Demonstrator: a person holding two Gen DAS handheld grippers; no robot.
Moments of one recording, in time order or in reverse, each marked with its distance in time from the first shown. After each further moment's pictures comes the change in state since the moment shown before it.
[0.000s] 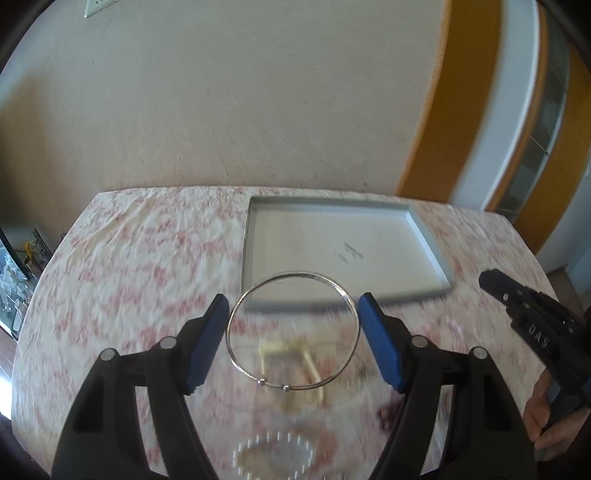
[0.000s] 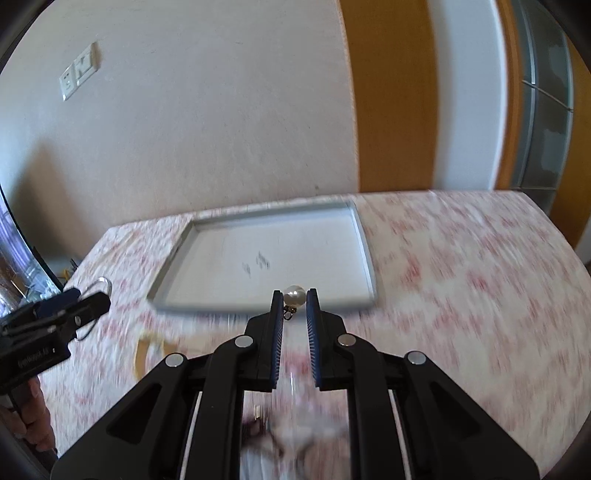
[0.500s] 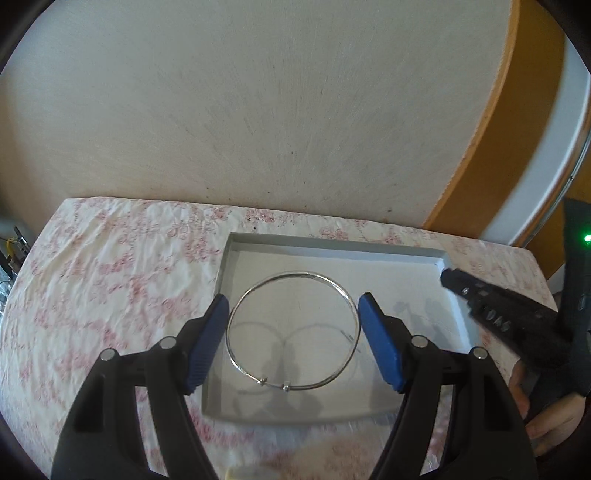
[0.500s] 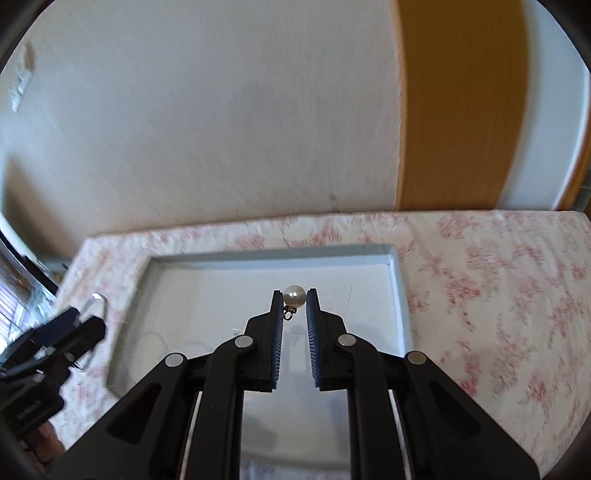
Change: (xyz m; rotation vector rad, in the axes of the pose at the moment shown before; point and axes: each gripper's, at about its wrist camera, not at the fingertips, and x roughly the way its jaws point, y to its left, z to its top) left arm 0.115 0.000 0.073 -0.071 0.067 0.013; right arm 0.159 -0.018 0.071 -0.017 0.209 0.025
